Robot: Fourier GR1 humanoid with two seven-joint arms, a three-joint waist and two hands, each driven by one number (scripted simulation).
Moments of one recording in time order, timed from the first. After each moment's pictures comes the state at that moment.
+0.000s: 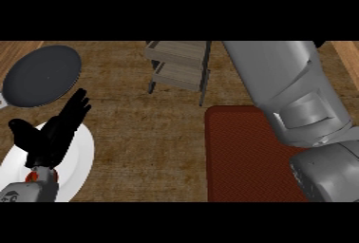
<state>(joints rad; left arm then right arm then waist) -0.09 0.25 0.02 -1.56 0.15 -0.05 0.22 -1.65 -0.07 -0.24 -0.47 0.51 -0.41 0.31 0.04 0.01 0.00</state>
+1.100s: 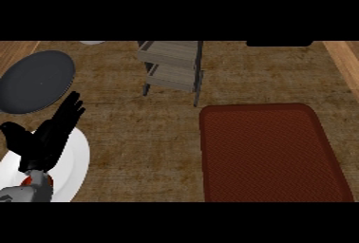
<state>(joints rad) -0.07 0.25 0.06 -1.56 0.14 -0.06 0.21 -1.50 -0.50 -0.47 -0.63 0.29 -0.33 0.29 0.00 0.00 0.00</state>
